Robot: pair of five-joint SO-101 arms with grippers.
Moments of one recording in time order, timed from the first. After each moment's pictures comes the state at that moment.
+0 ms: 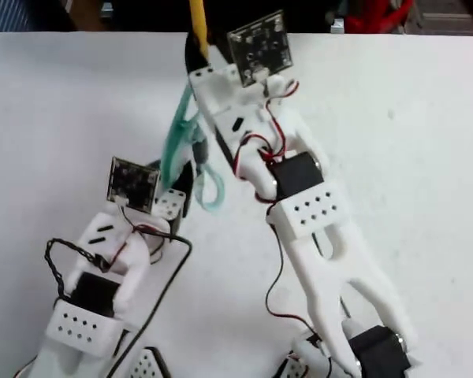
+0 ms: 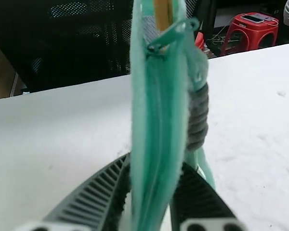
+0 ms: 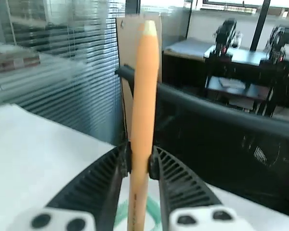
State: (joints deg) left arm 12.5 -73.4 75.2 28.6 -0.4; right arm -29.0 -19.6 14.4 19.6 4.9
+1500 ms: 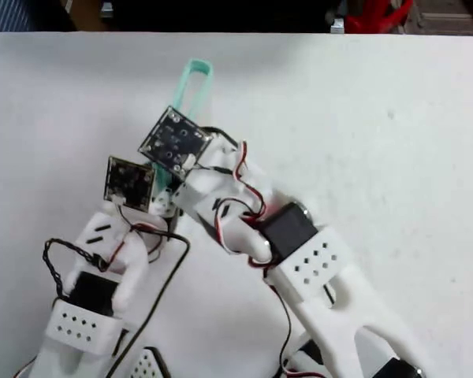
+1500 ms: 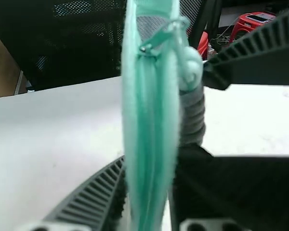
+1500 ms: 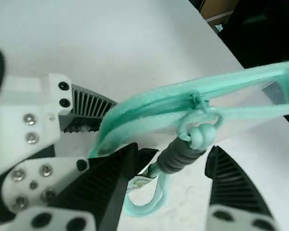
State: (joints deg) left arm 12.0 -73.4 75.3 28.4 -0.4; right arm -43.0 -32.9 23.3 53.5 24.0
